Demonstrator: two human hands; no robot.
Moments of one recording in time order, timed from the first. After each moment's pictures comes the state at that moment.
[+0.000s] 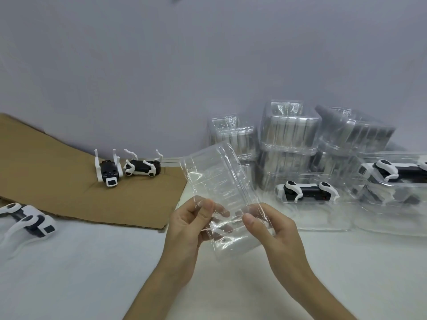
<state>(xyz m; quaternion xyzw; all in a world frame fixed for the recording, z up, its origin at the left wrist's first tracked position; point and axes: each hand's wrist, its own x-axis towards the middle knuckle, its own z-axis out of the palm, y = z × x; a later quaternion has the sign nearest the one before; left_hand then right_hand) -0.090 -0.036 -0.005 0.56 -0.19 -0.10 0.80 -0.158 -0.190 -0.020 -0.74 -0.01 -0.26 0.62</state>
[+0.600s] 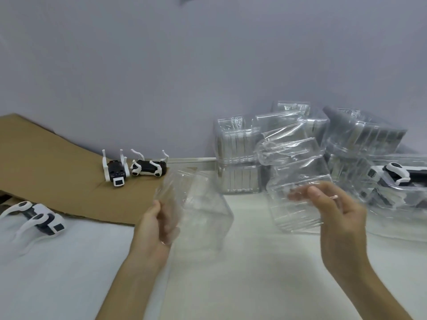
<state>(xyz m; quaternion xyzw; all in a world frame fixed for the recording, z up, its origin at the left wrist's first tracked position) -0.037 0.007 -0.016 0.49 0.14 -0.10 0.86 -0.163 -0.244 0.005 -0.67 0.01 -0.43 0.61</state>
